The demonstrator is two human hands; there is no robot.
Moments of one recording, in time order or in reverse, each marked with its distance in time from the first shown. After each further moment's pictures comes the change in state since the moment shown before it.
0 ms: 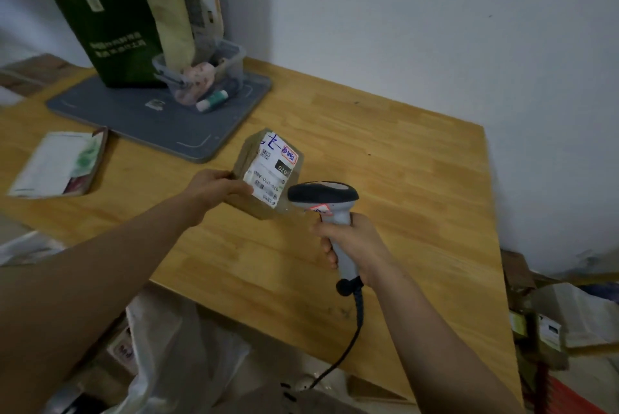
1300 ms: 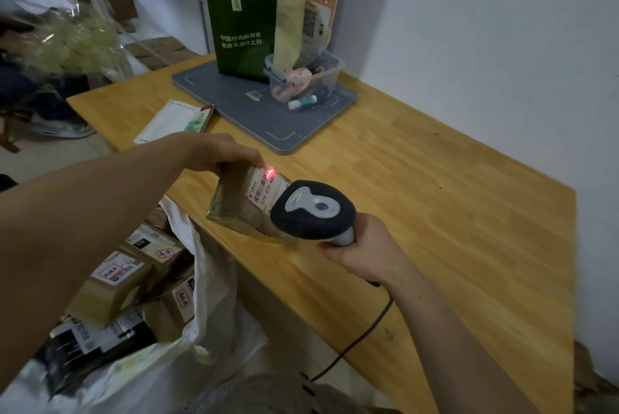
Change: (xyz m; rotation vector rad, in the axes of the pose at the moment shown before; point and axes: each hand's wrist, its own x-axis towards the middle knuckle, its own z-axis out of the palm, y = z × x) left_hand -0.049 0.003 -0.141 0.323 -0.145 -0.142; right_hand -0.020 -0.028 0.081 -0.817 -0.309 -0.456
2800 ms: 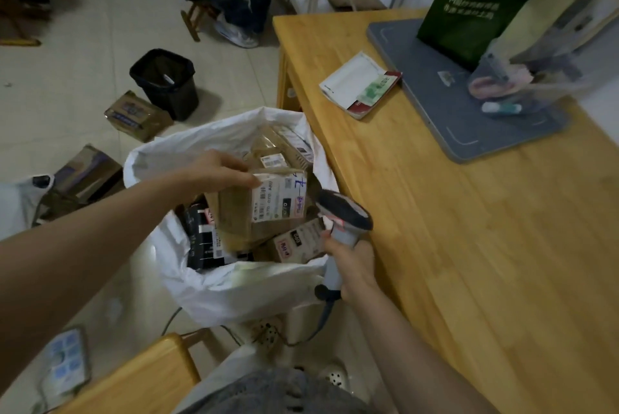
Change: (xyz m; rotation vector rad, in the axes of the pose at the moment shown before) left_hand -0.135 -0.292 -0.031 -0.340 0.457 -0.219; right_hand 0.093 -0.048 0.271 0.558 -0.109 0.571
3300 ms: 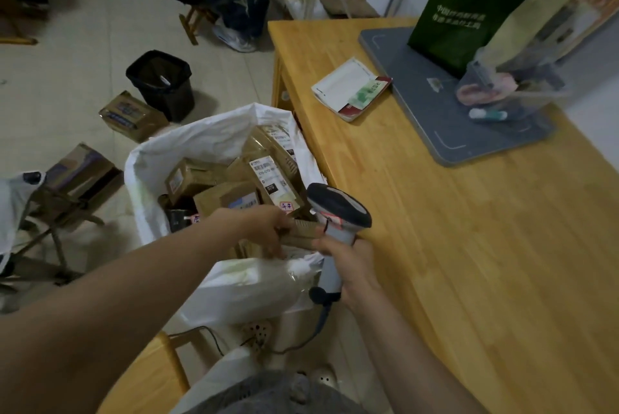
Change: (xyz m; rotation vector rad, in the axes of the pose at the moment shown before) left_hand 0.026 0.015 0.117 0.650 -0.397 0.170; right_hand -0.037 -0.026 -0.029 0.030 -0.111 -0.061
